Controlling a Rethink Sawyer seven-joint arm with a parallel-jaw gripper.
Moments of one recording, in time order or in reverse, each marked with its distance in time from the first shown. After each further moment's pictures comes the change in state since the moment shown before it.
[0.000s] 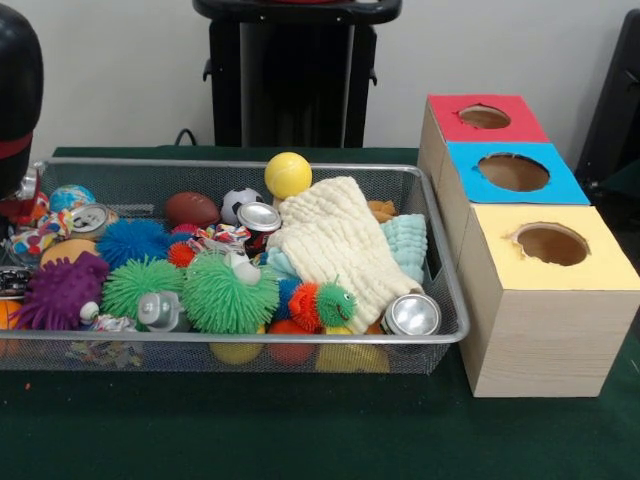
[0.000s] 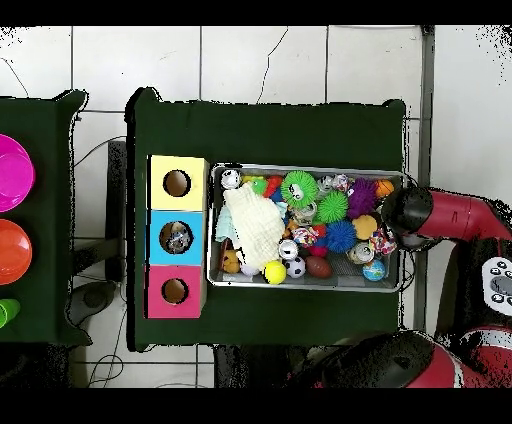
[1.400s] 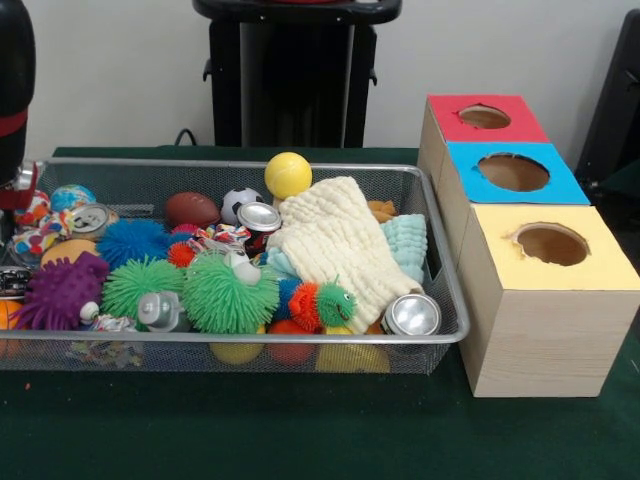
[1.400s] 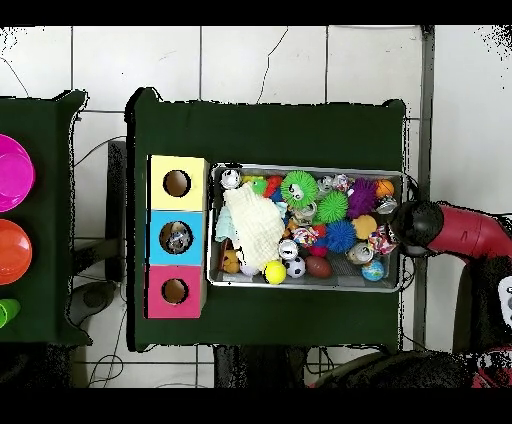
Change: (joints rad) arm -0.062 -0.059 0.037 0.108 0.026 -0.137 0.000
